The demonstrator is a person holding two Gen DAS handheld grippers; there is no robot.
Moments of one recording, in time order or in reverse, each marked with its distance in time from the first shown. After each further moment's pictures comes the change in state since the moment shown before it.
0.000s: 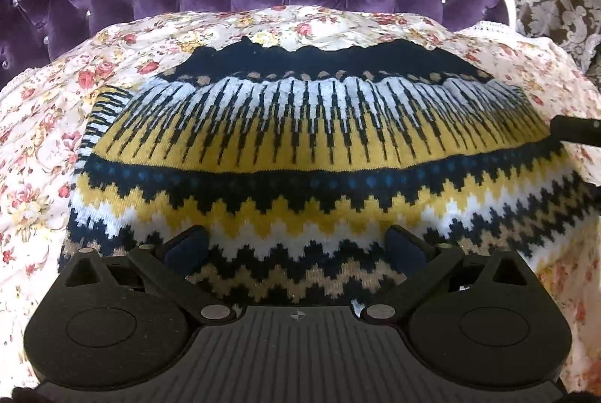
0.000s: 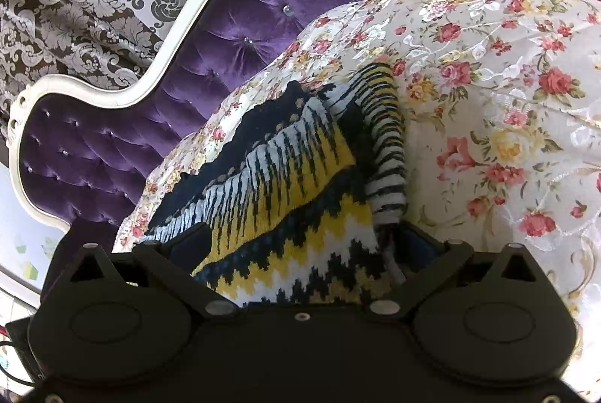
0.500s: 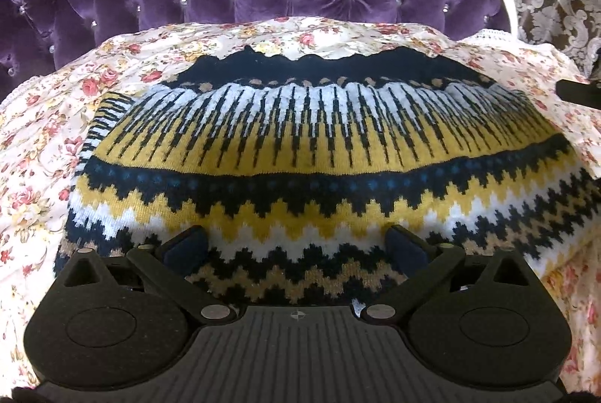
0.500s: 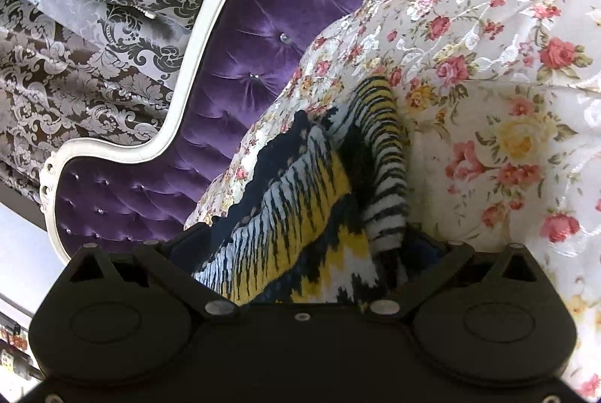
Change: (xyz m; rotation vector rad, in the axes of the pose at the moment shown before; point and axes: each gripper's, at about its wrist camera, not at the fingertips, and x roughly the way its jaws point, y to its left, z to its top) left arm 0.002 -0.006 -0.003 -0.001 -0.047 0.019; right arm 0.007 -0.018 0.005 0.141 -0.074 0.126
